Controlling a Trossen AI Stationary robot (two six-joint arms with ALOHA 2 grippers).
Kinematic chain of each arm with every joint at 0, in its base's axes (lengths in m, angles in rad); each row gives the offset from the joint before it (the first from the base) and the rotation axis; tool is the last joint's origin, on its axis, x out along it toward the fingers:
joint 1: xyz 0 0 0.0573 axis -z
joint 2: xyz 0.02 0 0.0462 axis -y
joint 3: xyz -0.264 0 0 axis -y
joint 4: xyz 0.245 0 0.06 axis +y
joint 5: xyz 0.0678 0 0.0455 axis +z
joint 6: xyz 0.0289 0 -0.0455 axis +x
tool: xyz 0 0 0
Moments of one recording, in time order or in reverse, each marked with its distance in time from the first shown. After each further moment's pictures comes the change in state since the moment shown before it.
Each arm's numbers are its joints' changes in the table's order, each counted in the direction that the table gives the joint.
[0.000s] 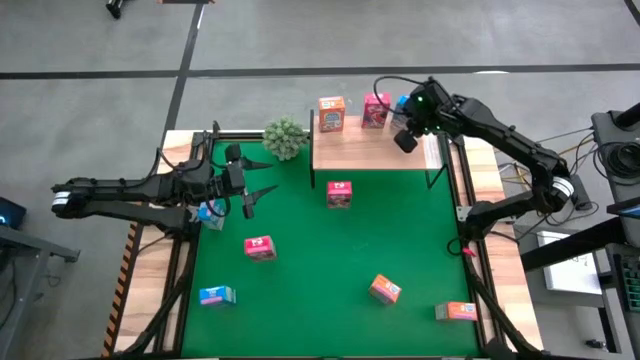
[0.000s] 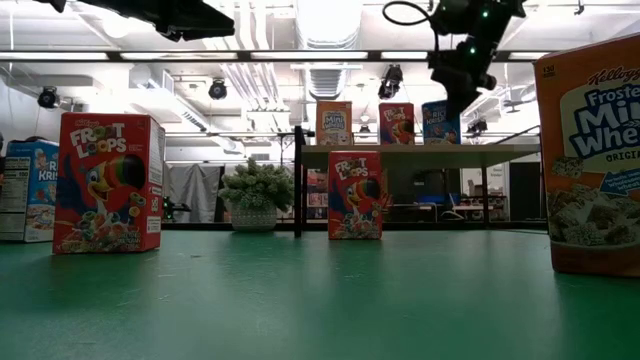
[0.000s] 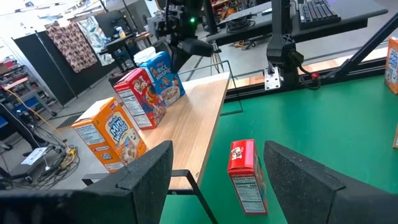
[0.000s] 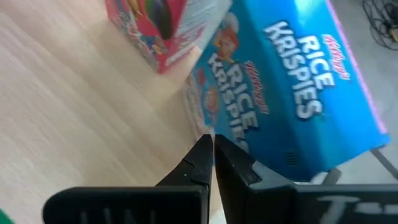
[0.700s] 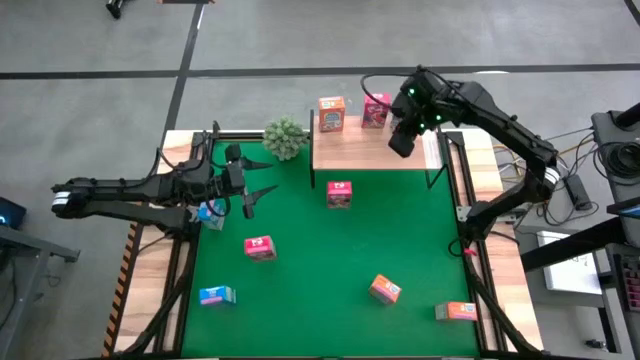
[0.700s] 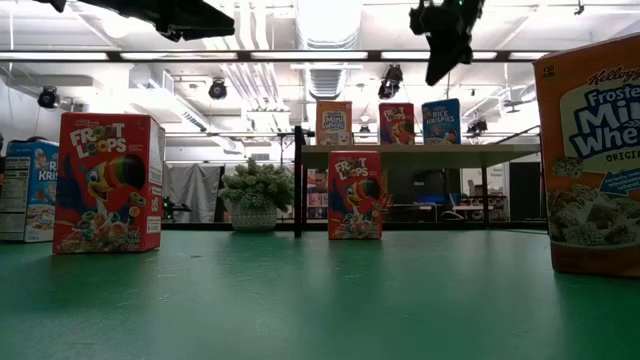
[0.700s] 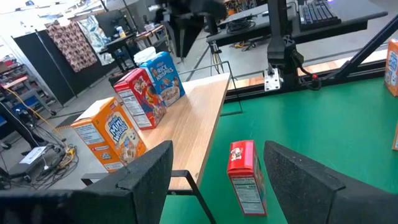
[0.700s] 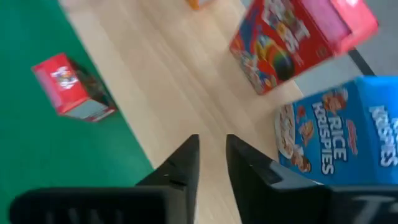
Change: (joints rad) left arm 0.000 0.000 0.000 -0.002 0.000 -0.008; right arm -0.133 -0.116 0.354 0.322 0.212 0.042
